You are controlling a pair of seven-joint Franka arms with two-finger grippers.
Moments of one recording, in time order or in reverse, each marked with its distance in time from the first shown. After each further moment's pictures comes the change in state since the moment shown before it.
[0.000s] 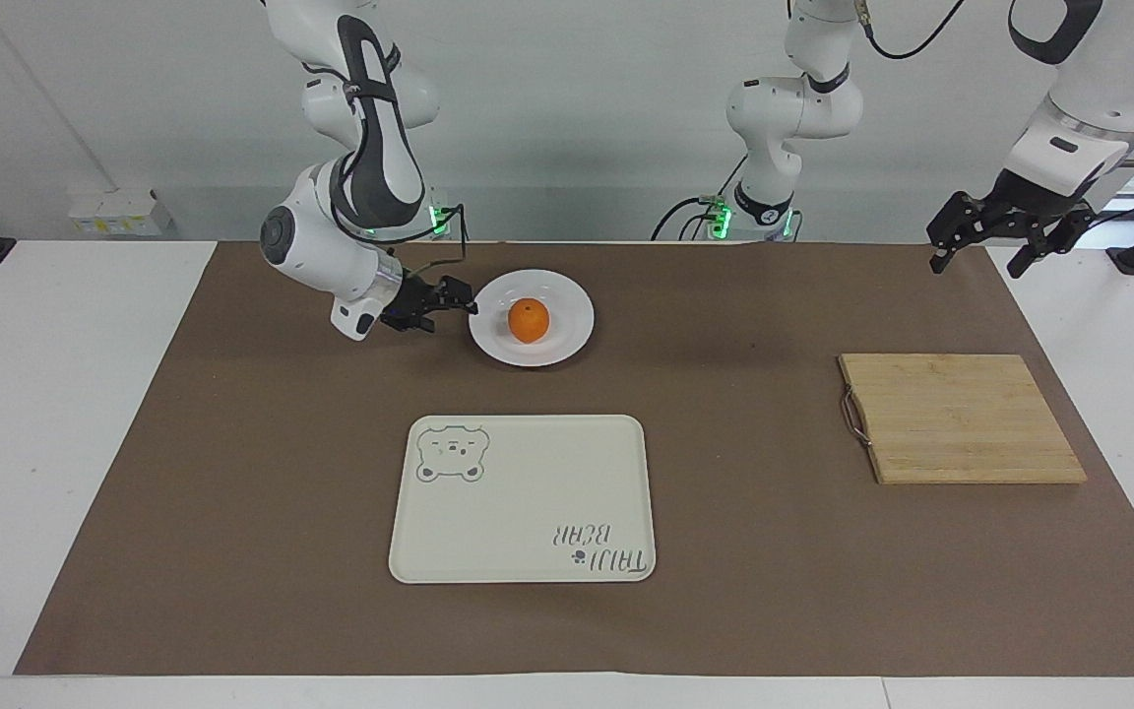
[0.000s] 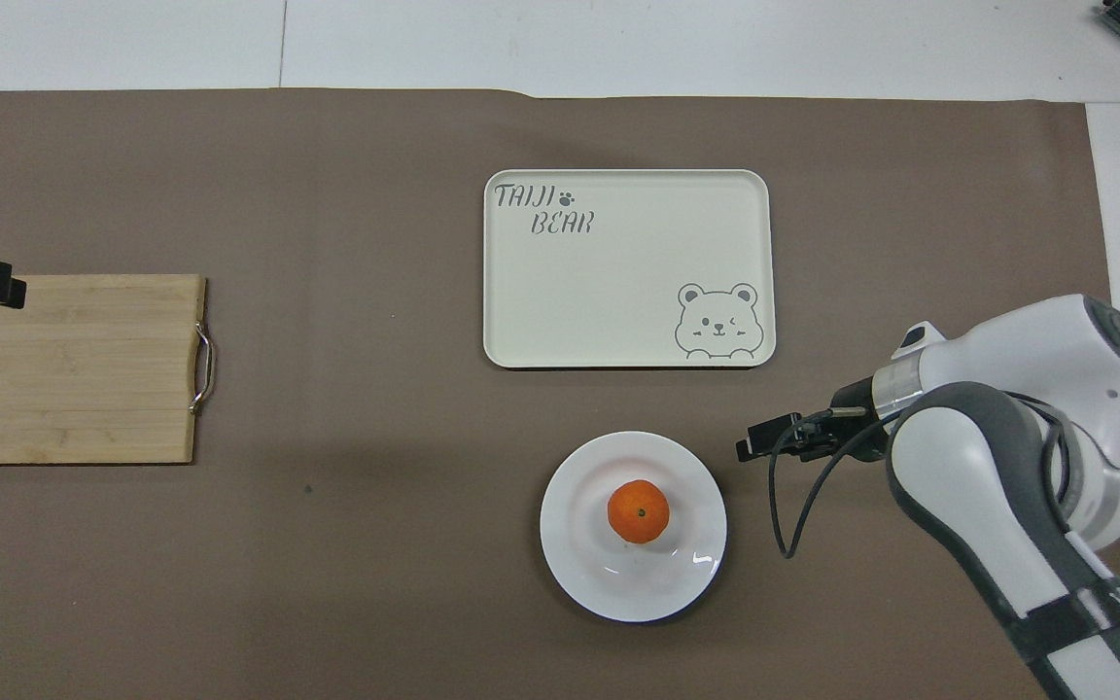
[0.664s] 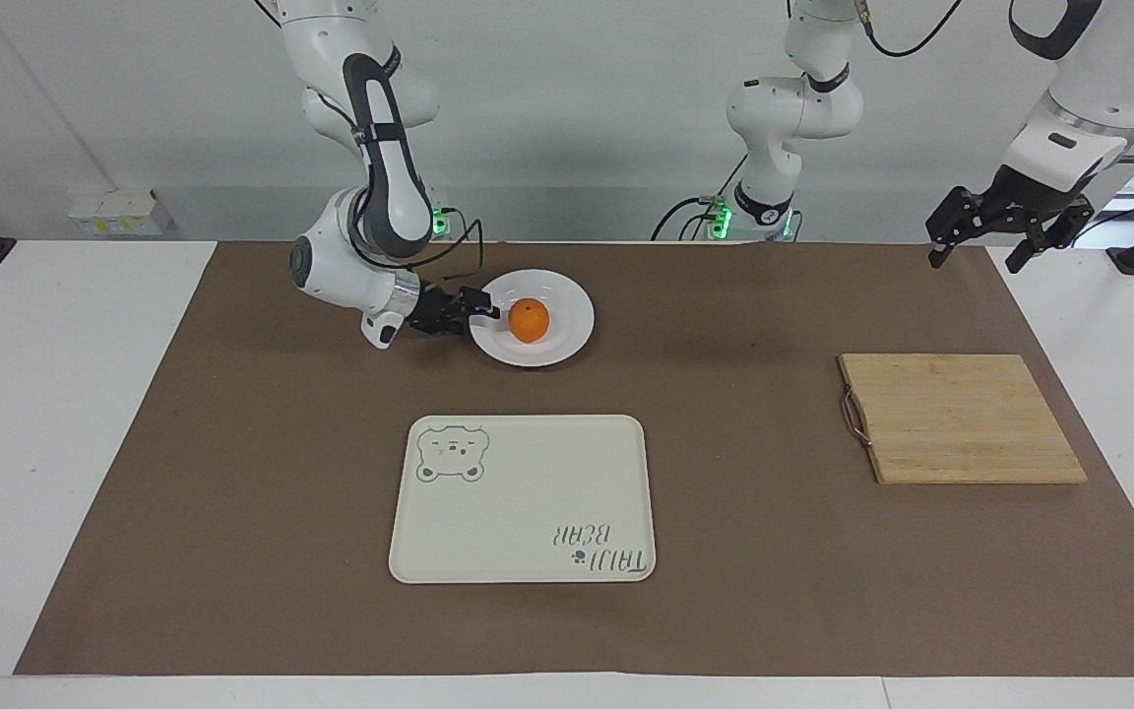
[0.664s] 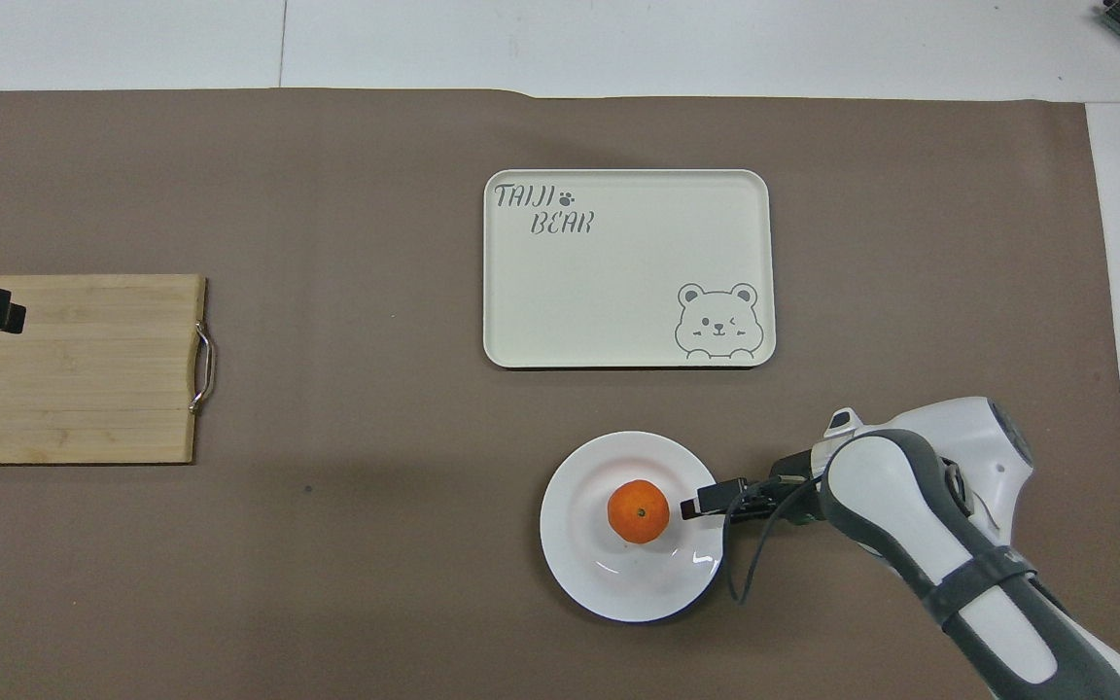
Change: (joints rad) left arm 0.000 -0.004 0.000 0.004 0.002 -0.024 0.003; right arm 0.038 0.054 0.000 -0.116 0.213 0.075 -0.106
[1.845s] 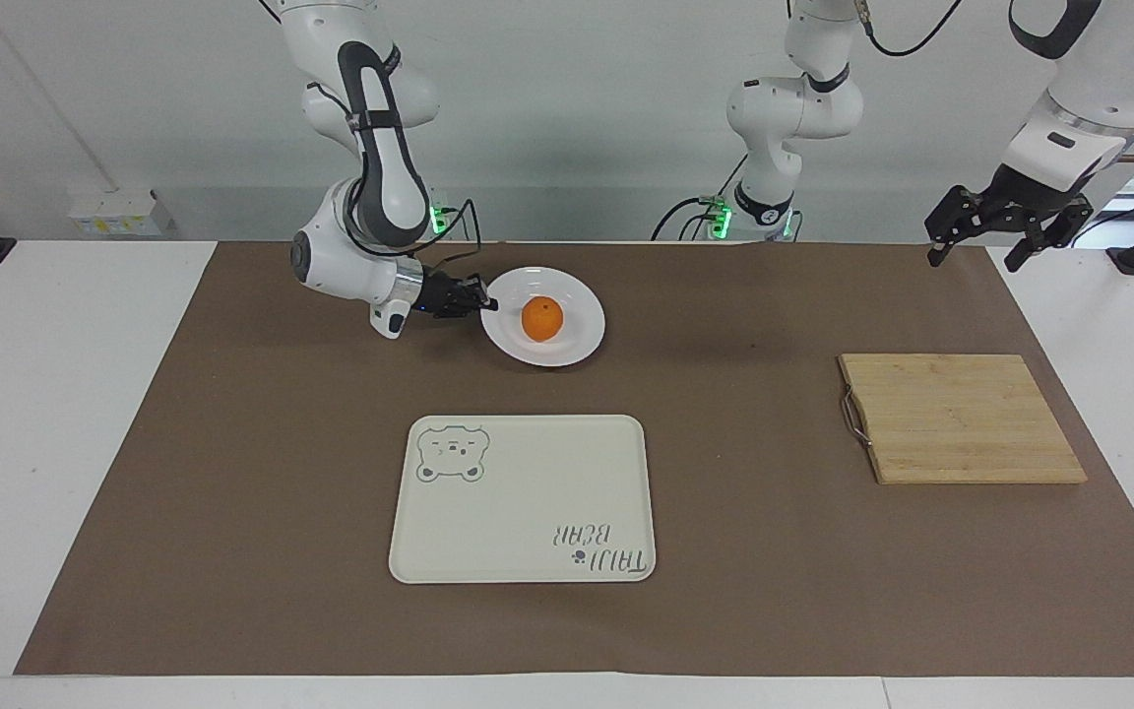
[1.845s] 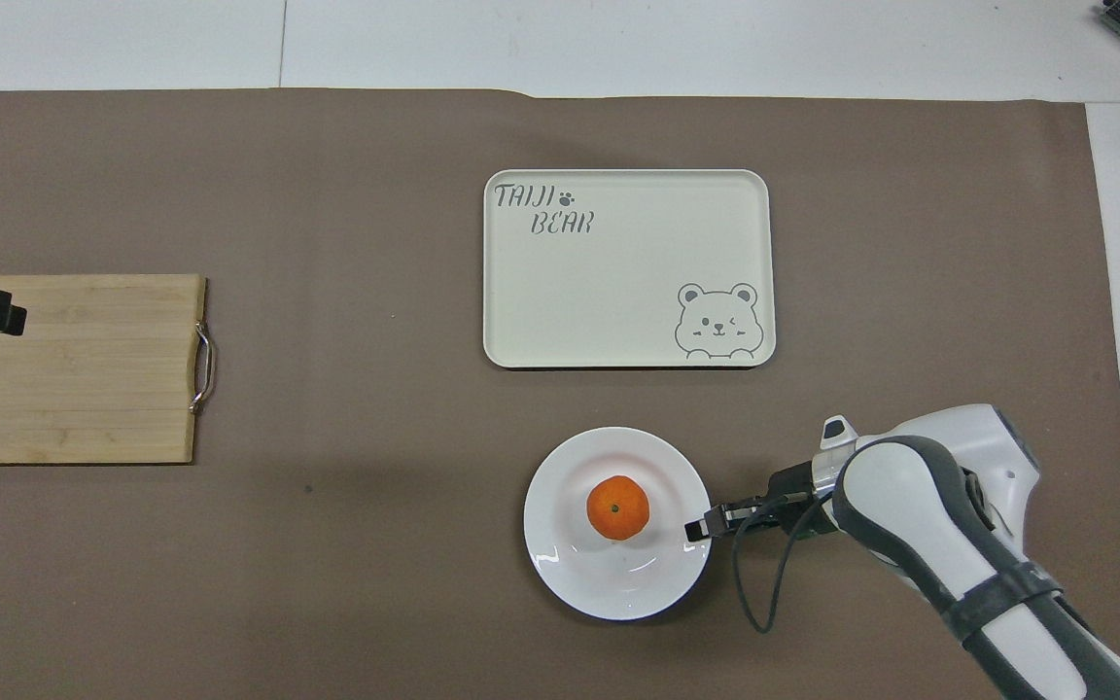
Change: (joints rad) left arm 0.000 0.000 -0.001 0.000 0.000 -0.003 0.000; right arm -0.013 -0.039 -0.005 0.004 0.034 -0.106 -0.114
